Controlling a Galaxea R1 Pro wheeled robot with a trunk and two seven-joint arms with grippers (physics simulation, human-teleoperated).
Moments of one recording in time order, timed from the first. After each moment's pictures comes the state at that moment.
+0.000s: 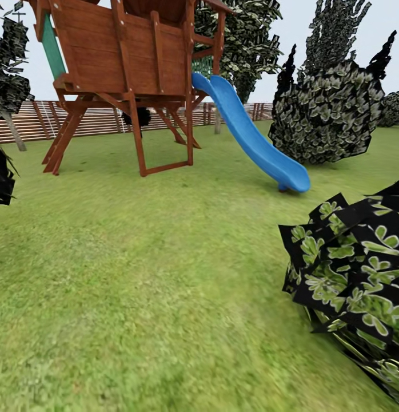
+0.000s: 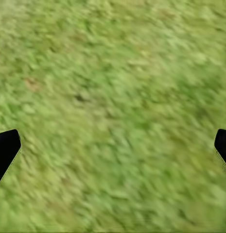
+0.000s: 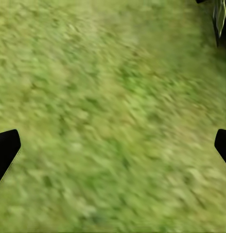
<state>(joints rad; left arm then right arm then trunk) -0.20 0.09 0.08 -0.31 0.01 -0.32 0.01 -0.07 -0.09 -0.01 -0.54 0.00 -0.36 0.00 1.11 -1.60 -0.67</state>
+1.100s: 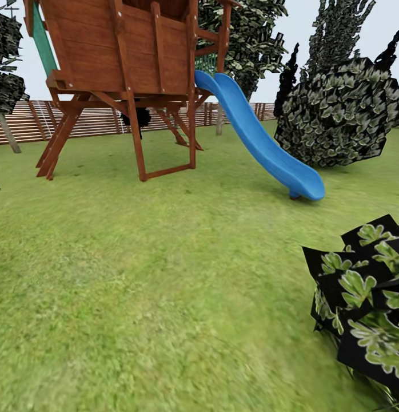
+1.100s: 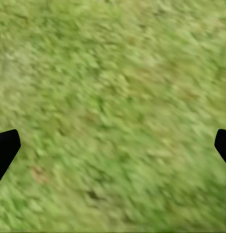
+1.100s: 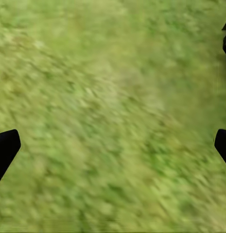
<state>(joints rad) -0.20 0.09 0.08 -0.31 0.01 -0.32 0.01 -0.07 -0.09 -0.01 -0.54 0.00 -0.36 0.00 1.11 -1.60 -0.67</state>
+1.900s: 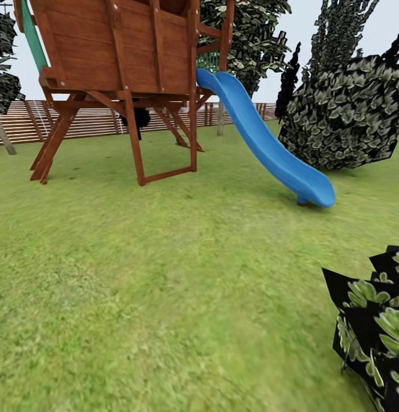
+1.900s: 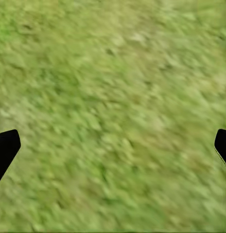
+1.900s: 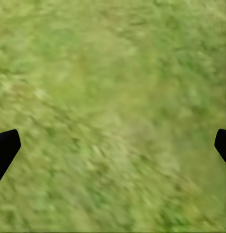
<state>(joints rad) -0.20 0.09 0.08 -0.31 0.01 -0.32 0.01 -0.07 -0.09 -0.01 -0.54 0.00 -0.36 0.00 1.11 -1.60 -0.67</state>
